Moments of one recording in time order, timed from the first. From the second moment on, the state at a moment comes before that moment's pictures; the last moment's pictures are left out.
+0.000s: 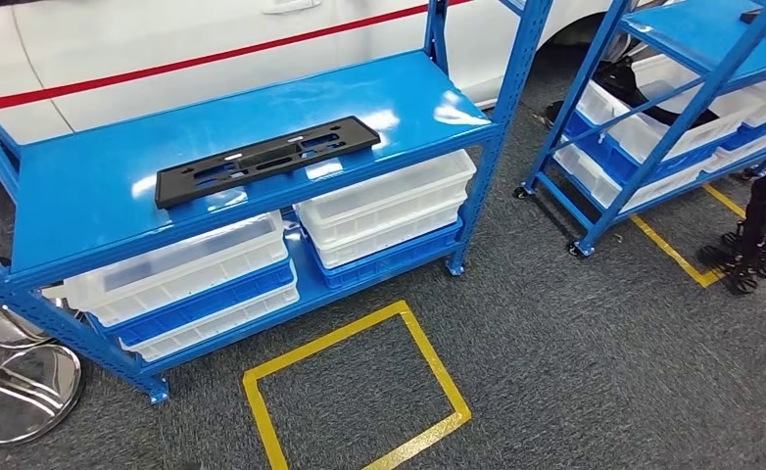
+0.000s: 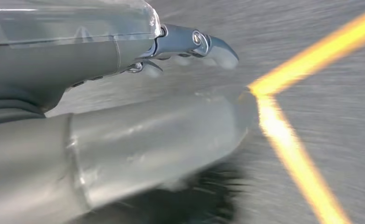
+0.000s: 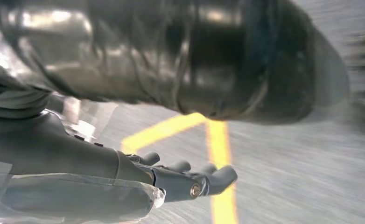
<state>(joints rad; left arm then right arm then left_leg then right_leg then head) 0.03 0.00 0.00 -0.53 0.00 0.00 0.00 0.27 0.00 0.00 -0.27 0.00 0.00 0.01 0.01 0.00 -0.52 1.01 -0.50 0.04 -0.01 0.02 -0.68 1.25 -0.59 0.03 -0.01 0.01</state>
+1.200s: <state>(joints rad) 0.02 0.00 0.00 -0.57 0.00 0.00 0.00 0.28 0.00 0.00 -0.24 0.00 0.00 0.00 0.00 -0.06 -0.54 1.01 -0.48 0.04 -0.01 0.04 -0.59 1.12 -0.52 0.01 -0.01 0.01</state>
